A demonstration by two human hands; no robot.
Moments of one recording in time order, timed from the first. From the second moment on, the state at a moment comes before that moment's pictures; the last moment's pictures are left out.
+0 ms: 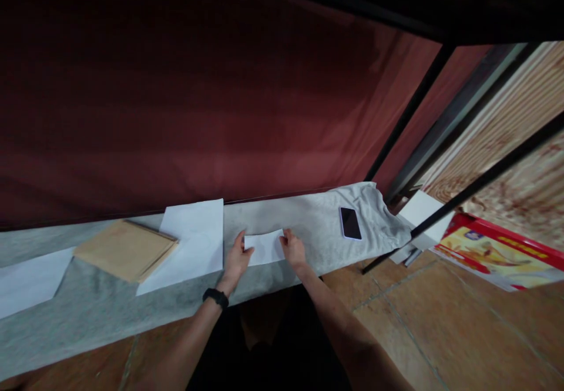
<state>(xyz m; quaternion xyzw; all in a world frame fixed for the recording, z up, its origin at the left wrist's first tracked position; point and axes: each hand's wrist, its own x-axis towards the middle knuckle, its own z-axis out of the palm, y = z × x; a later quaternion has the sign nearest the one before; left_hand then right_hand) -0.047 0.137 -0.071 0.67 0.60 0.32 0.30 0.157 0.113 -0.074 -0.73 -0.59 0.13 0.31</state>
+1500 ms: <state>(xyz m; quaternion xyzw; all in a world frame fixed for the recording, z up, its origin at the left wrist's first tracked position) -0.029 0.088 -0.093 0.84 0.53 0.13 0.02 0.140 0.066 -0.092 -0.65 -0.73 0.04 0.20</state>
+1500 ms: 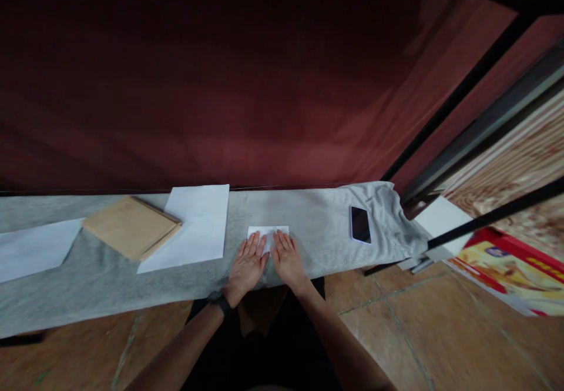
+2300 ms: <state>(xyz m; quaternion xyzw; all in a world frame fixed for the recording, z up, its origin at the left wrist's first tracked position) -0.040 0.079 -0.085 0.73 0.55 0.39 0.06 0.165 0.152 0.000 -0.60 -0.77 0.08 0.21</state>
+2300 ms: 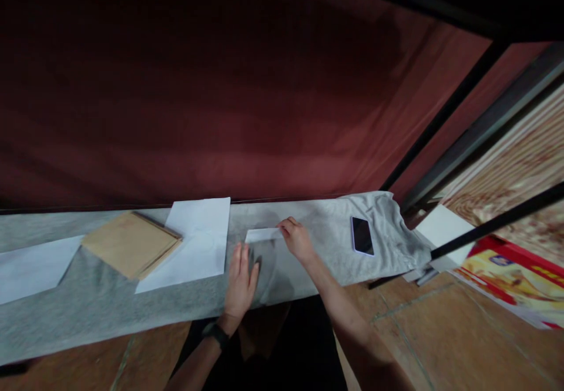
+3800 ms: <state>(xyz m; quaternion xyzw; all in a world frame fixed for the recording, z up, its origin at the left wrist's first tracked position) -0.018 0.080 -0.089 0.87 0.48 0.13 -0.02 0.160 0.059 -0.100 -0.61 -0.77 -0.02 0.19</state>
